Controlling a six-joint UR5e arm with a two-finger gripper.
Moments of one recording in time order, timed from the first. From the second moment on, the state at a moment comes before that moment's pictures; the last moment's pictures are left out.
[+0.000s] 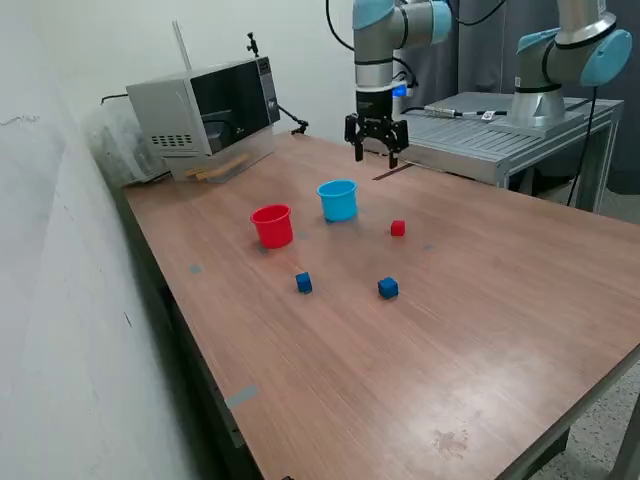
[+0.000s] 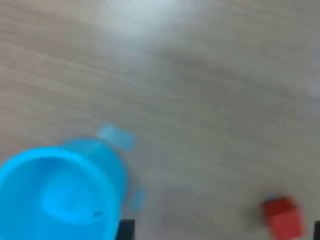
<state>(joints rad) -0.18 -1.21 1.88 -2.31 -1.63 2.66</state>
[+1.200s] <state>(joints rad) 0.07 -1.06 1.92 -2.41 -1.55 2.32</state>
